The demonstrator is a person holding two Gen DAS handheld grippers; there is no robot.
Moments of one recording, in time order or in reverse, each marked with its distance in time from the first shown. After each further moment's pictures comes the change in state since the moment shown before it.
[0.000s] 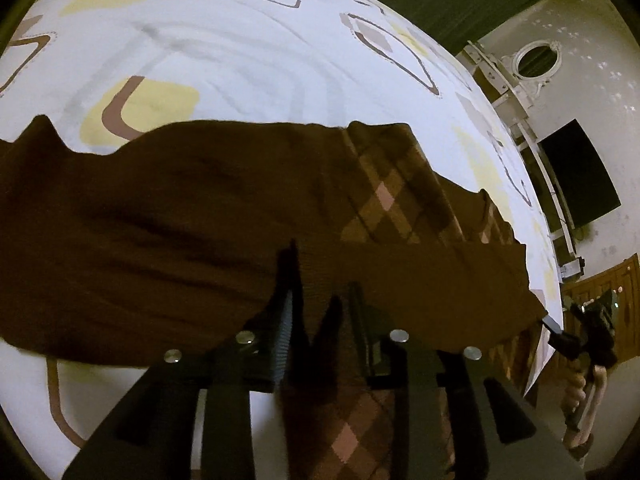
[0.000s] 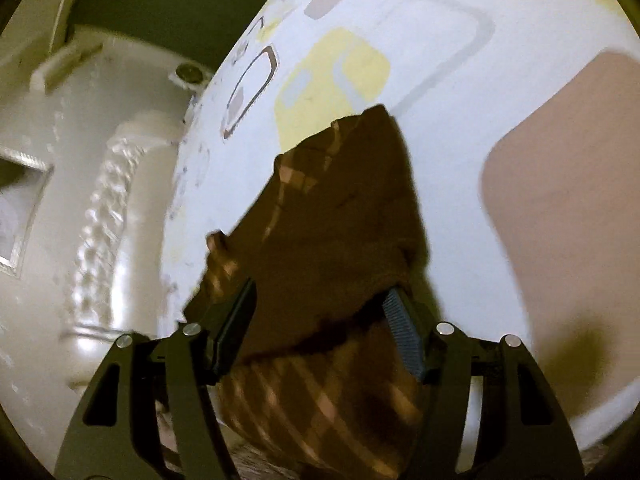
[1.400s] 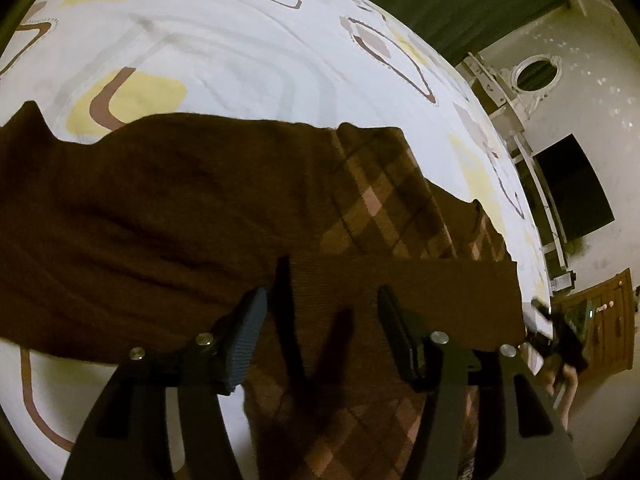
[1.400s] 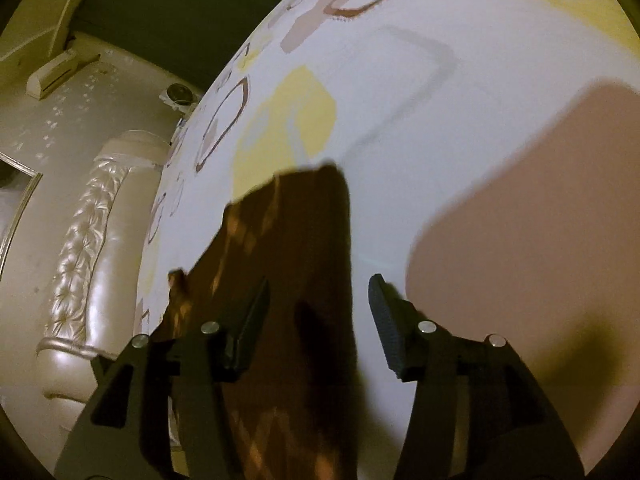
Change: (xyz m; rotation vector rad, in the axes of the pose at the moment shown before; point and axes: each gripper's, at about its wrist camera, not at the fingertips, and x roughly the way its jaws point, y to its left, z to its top) left arm 0.011 -0.011 -0.001 -0.046 -0.028 -0.026; right arm 0.008 -0.047 0.017 0.000 -0.100 -0.022
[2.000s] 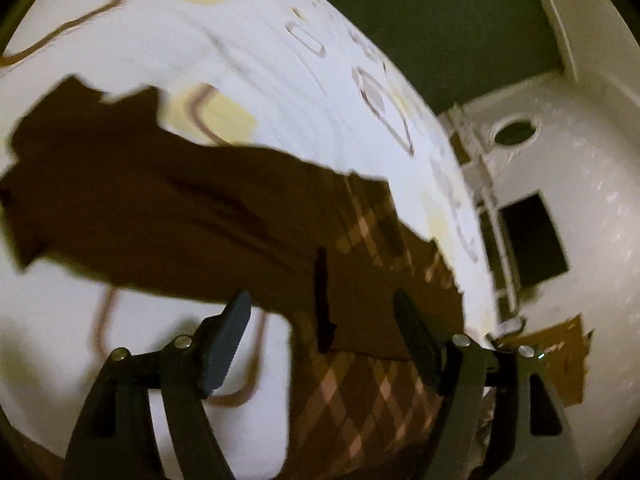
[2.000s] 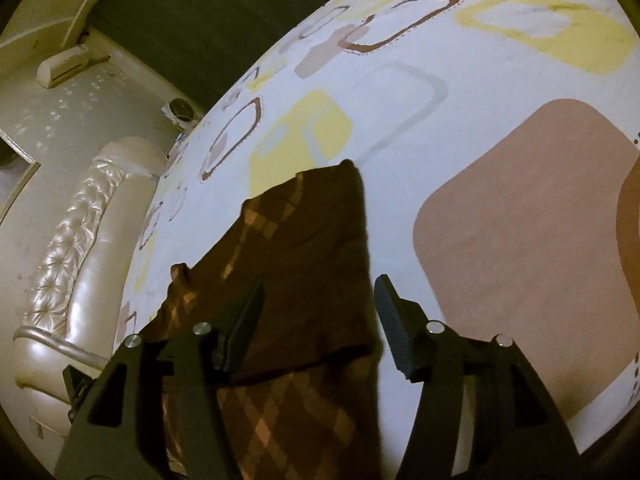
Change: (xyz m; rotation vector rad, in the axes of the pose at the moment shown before) left arm -0.096 0.064 -0.020 -0.172 -0.127 -0.177; right arm -0.031 0.036 -0.038 -0.080 -0.138 -0.061
